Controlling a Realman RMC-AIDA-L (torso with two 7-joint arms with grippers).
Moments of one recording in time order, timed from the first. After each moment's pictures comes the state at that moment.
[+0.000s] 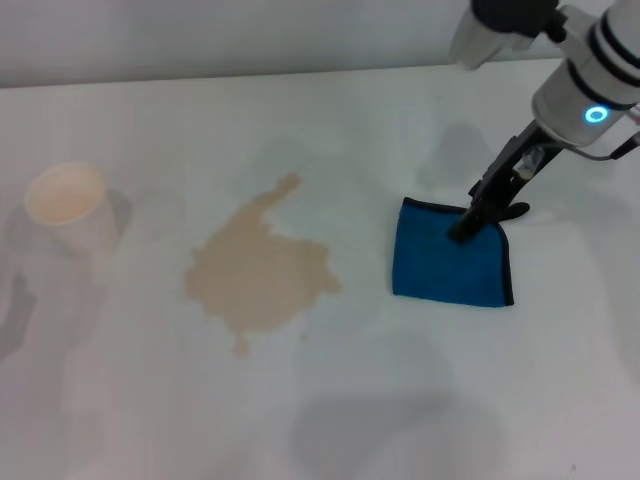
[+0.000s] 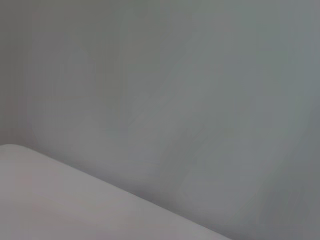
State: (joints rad) left arm -0.19 -2.08 2.83 0.21 -1.34 1.29 -0.49; right arm 0.88 1.97 -1.16 -0.80 -2.66 -1.46 2.28
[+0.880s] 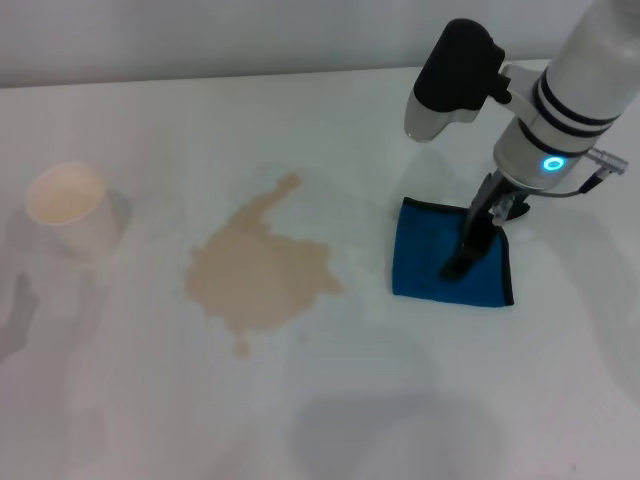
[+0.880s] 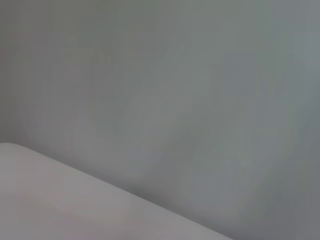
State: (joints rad) left arm -0.19 -2.08 2.83 0.21 -1.33 1.29 -0.49; right arm 0.89 2.02 -1.36 -0.73 -2.68 -1.35 2.31
